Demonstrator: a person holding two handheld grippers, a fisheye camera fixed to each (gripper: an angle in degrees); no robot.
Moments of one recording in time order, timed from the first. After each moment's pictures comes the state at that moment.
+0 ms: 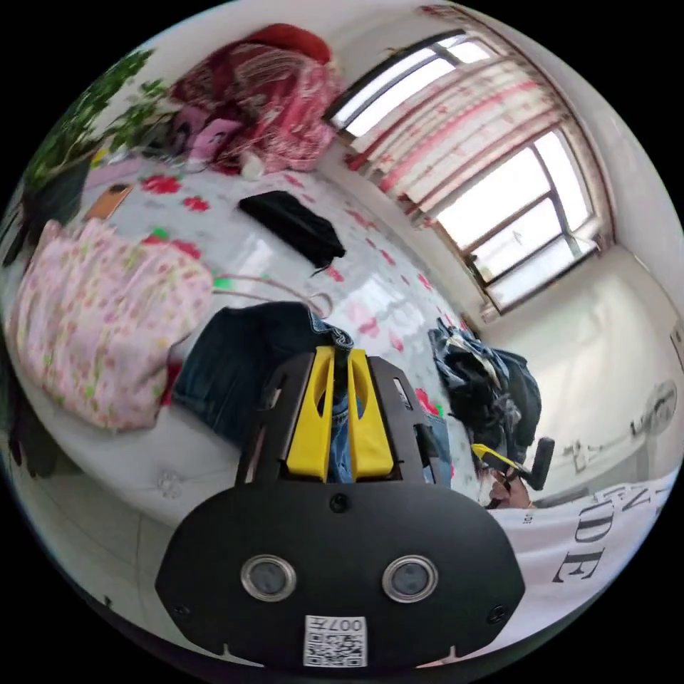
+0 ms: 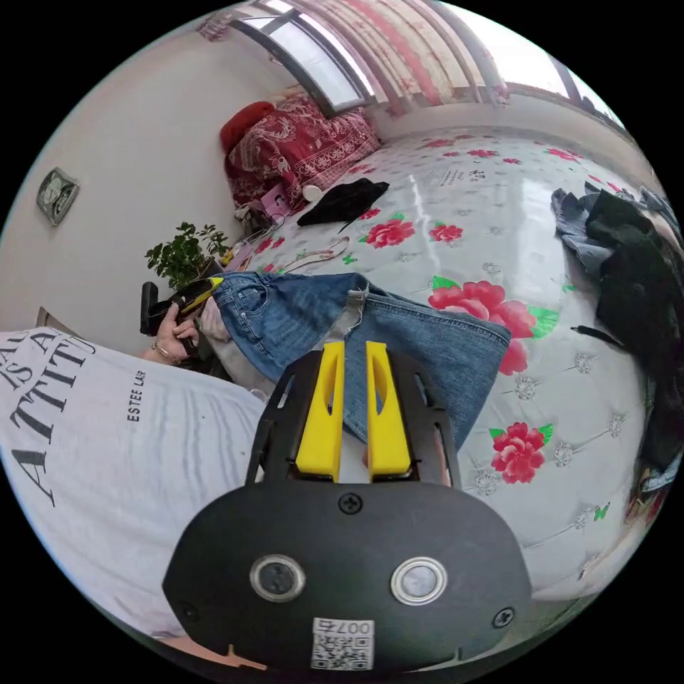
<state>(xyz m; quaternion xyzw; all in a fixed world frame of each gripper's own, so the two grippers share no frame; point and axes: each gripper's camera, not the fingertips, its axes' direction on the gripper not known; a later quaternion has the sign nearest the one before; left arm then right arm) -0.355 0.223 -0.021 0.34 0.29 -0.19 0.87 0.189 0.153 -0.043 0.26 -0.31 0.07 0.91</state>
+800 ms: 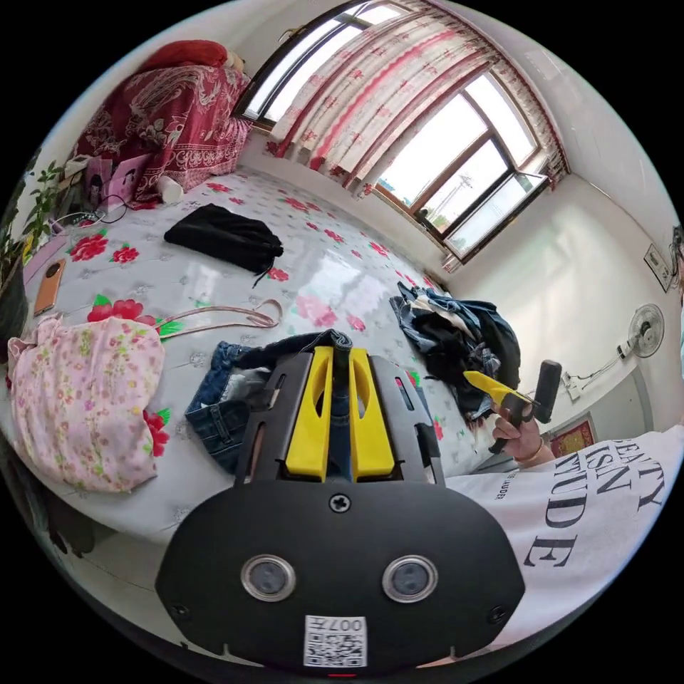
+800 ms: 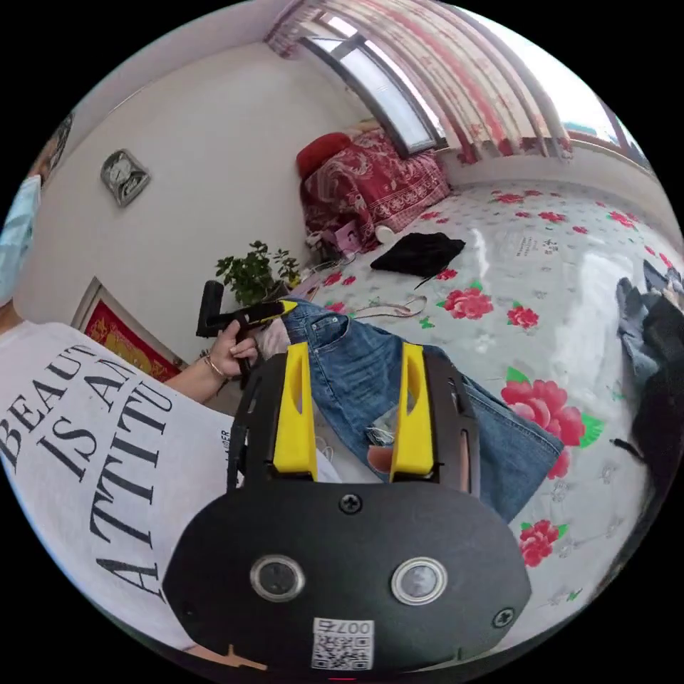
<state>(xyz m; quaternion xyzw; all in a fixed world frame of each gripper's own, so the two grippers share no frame) -0.322 0.204 -0.060 0.32 0.31 -0.12 0.89 0.070 0.100 -0.158 0.30 -0.34 -0.14 0.88</state>
